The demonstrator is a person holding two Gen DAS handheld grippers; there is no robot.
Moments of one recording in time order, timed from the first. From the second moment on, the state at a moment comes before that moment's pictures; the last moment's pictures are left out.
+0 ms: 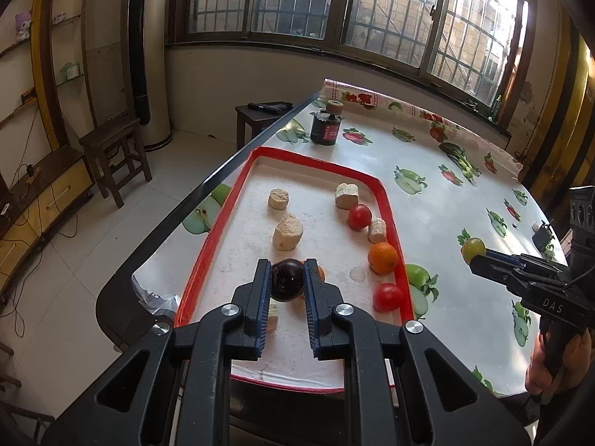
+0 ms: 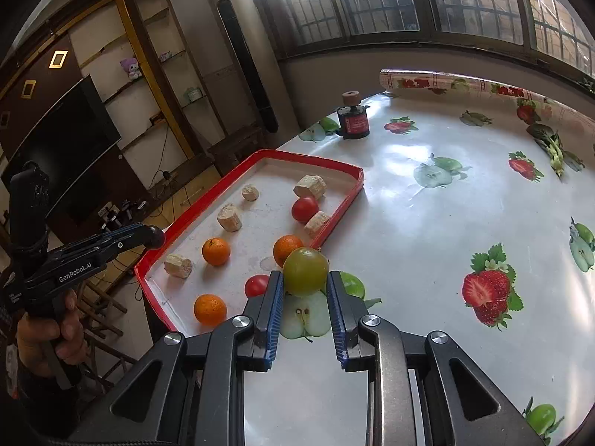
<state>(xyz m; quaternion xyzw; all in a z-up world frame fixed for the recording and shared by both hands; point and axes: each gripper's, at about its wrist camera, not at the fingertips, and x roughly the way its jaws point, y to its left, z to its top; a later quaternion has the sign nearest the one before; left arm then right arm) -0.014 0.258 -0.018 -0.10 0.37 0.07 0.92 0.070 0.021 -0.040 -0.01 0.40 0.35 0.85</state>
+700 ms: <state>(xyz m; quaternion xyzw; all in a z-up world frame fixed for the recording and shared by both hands) 0.033 0.285 -0.054 -0.11 0.41 0.08 0.90 0.119 0.146 -0.085 -0.06 0.45 0.40 0.79</state>
